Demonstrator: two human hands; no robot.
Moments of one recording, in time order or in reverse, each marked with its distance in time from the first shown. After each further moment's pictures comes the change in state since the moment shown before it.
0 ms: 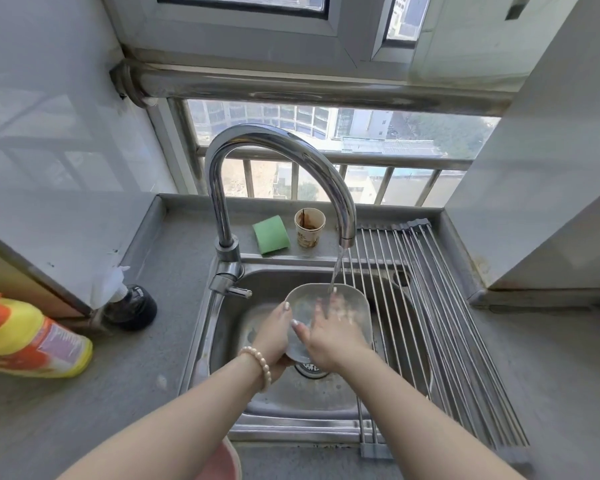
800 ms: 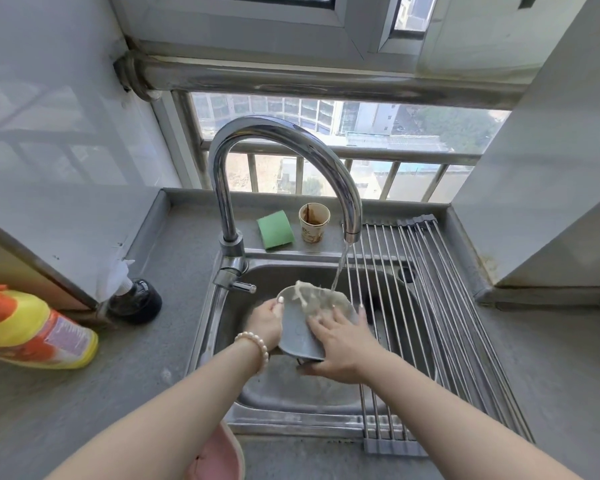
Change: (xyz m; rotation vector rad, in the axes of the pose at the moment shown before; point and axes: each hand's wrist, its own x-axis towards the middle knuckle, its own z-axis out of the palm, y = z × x) left_hand 0.028 0.001 -0.029 0.515 0.250 0.060; right_hand -0.004 0.026 0.011 -0.210 -0.078 -0.270
